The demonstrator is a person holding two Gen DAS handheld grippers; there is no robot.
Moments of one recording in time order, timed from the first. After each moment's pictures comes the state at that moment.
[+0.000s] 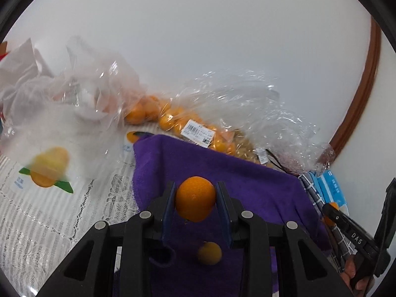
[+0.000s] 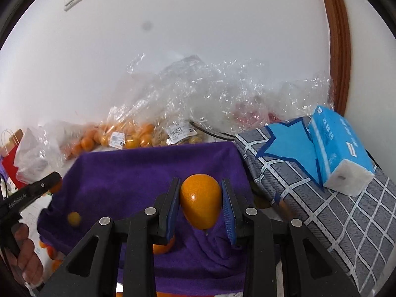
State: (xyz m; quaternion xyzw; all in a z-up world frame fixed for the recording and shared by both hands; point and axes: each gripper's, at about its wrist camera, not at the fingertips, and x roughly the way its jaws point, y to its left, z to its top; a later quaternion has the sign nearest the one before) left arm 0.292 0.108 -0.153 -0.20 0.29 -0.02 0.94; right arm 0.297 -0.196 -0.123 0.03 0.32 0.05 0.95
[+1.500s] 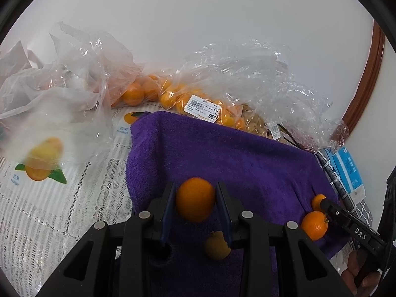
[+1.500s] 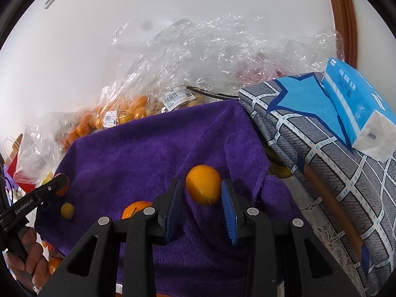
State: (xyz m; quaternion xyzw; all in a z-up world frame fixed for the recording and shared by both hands) left arm 0.310 0.090 -0.170 -0.15 0.34 -0.01 0.93; right arm 0.313 -0.198 -0.158 0.08 0.38 0.07 0.92
